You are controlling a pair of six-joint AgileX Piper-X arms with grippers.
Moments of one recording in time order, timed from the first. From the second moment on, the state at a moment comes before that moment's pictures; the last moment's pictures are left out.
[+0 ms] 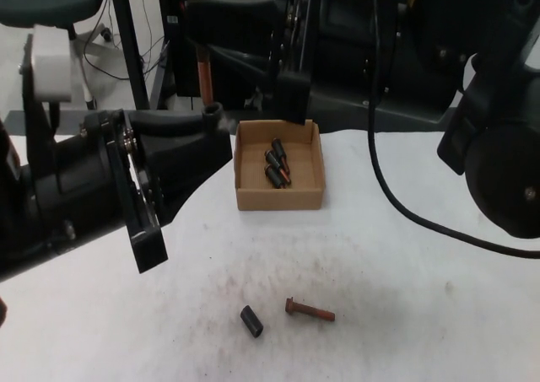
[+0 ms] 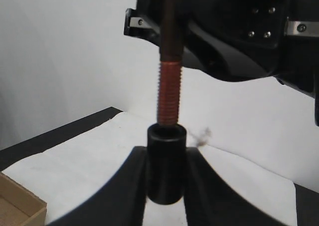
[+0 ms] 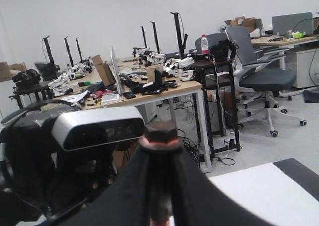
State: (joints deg) left arm -19.8 52.5 -25.4 -25.4 45.1 -13.4; right arm 40.0 78.1 -56.1 -24.5 -37.7 13.5
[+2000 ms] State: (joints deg) left arm -19.8 52.7 -26.4 -24.7 45.2 -6.8; right arm 40.0 78.0 -56.1 -13.0 -38.2 6.5
